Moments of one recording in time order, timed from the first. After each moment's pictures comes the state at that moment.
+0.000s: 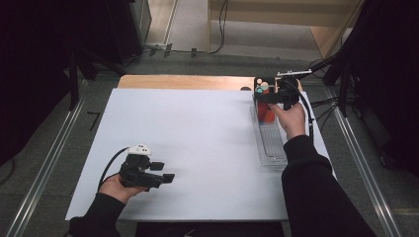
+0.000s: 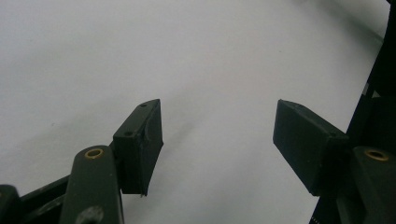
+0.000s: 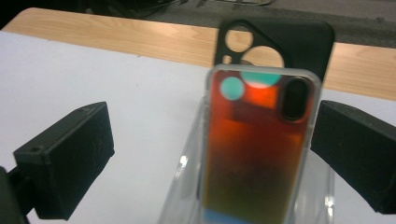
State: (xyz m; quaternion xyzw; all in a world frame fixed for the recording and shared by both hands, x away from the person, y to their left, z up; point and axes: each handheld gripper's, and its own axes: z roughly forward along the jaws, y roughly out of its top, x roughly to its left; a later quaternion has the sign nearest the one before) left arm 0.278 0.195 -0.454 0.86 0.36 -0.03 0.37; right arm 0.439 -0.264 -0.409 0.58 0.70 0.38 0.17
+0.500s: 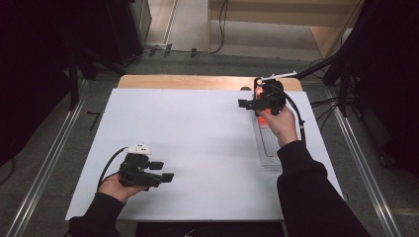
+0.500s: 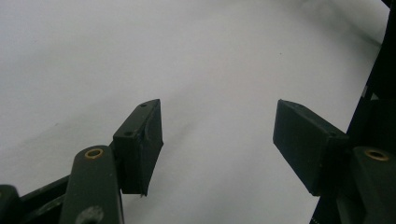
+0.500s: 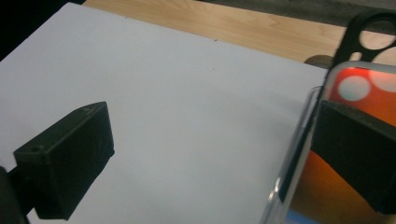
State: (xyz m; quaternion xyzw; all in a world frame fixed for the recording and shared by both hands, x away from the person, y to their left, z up) left arm 0.279 0.197 -0.454 0.85 0.36 -0.03 0.37; right arm 0.421 -0.220 -0.402 0.52 0.75 0.40 0.11
